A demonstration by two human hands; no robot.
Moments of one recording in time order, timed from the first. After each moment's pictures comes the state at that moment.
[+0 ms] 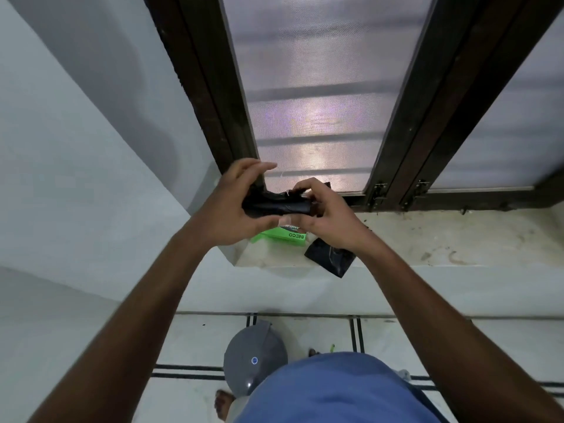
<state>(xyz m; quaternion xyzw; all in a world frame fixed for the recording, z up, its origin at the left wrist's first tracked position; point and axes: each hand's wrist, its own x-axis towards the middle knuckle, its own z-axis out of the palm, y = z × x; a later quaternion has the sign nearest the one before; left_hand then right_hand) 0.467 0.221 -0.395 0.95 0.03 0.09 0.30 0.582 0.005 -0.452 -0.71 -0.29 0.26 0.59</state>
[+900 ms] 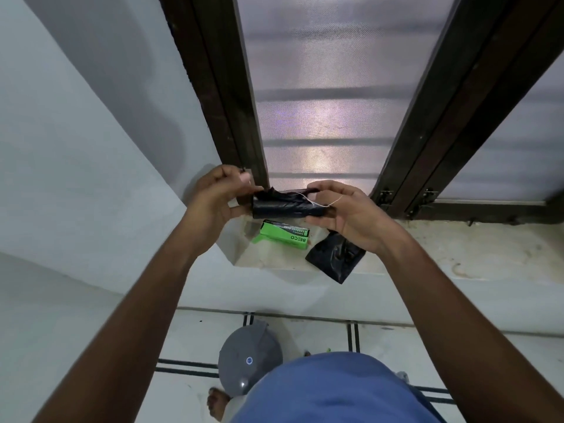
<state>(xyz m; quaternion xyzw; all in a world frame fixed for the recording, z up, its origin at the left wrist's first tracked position) 0.460 0.222 -0.391 0.61 0.19 0.14 0.75 0.610 -0.003 -0.433 -0.51 -0.10 0.44 0.73</state>
